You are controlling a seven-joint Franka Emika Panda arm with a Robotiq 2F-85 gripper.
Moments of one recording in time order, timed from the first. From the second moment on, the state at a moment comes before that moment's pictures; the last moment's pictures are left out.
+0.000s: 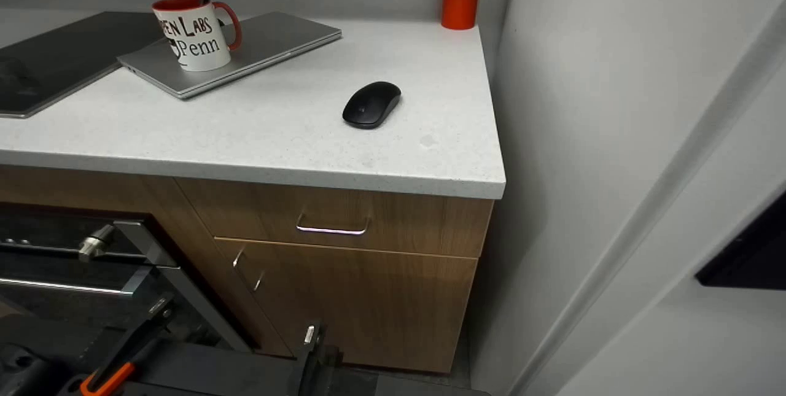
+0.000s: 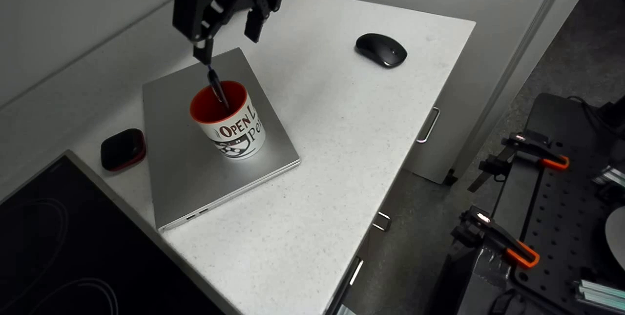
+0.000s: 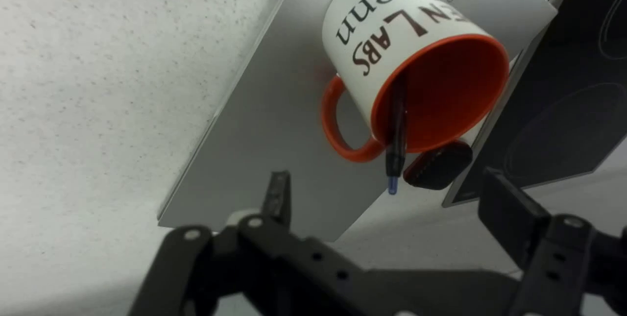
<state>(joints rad) 0.26 0.02 -0.02 -2.26 0.52 2.73 -0.25</state>
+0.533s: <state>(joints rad) 0.17 0.15 0.05 -2.15 0.52 2.73 -0.25</state>
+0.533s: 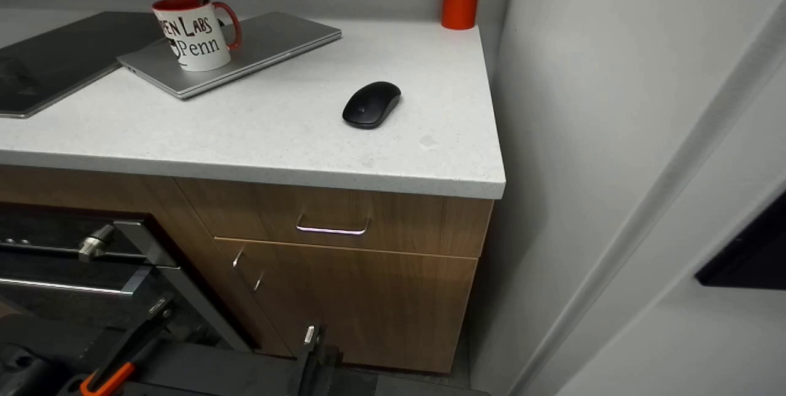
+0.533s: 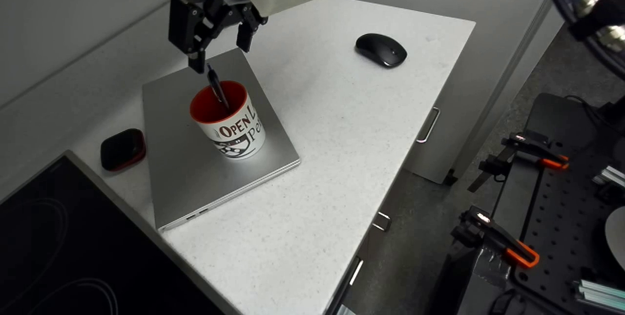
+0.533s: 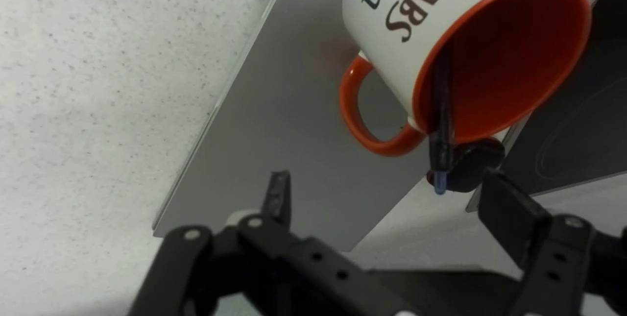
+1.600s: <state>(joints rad) 0.09 0.18 0.16 -2.15 0.52 2.73 -0.25</state>
